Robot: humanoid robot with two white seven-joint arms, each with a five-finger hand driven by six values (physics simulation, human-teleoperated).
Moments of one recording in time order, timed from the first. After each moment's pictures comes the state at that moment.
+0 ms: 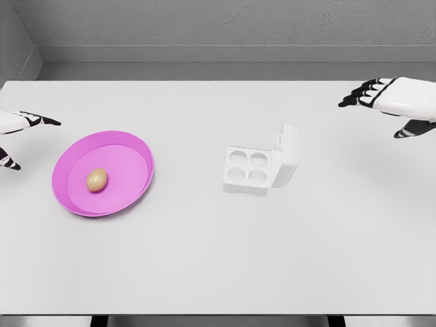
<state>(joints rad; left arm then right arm) -0.65 0.96 -0.57 -1.05 -0.21 -0.61 -0.61 -0.64 -0.98 0.46 -1.46 0.36 -0.61 0.61</state>
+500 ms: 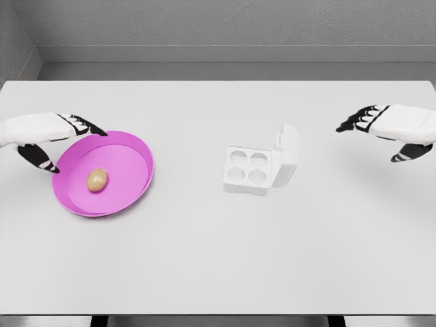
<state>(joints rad) -0.68 0.95 -0.68 -1.29 -0.20 -0.61 -0.61 -0.53 -0.98 0.45 -1.47 0.36 -0.61 0.61</state>
